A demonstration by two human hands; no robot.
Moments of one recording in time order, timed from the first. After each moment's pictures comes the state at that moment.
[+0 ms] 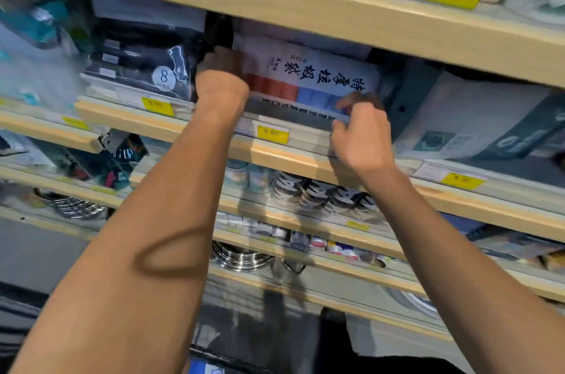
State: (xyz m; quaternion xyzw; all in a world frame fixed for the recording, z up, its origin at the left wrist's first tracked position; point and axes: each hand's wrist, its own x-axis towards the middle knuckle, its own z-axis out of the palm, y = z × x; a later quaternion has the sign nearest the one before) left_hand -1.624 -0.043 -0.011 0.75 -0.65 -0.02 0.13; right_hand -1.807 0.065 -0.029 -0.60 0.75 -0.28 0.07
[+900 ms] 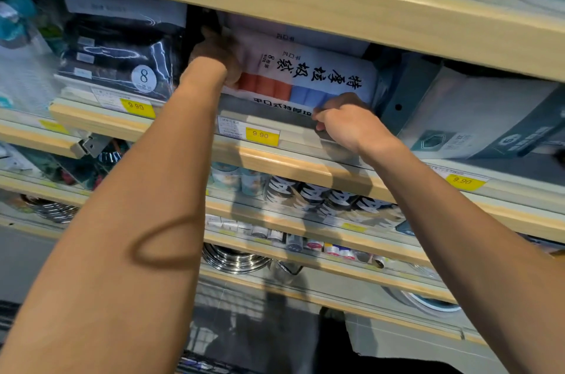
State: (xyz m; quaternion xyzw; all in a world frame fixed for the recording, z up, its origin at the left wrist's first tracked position) left_hand -1.621 -0.086 -0.003 0.75 -0.62 -0.20 0.13; right_hand -1.818 0.026 -0.026 -0.57 0.74 -0.23 0.28
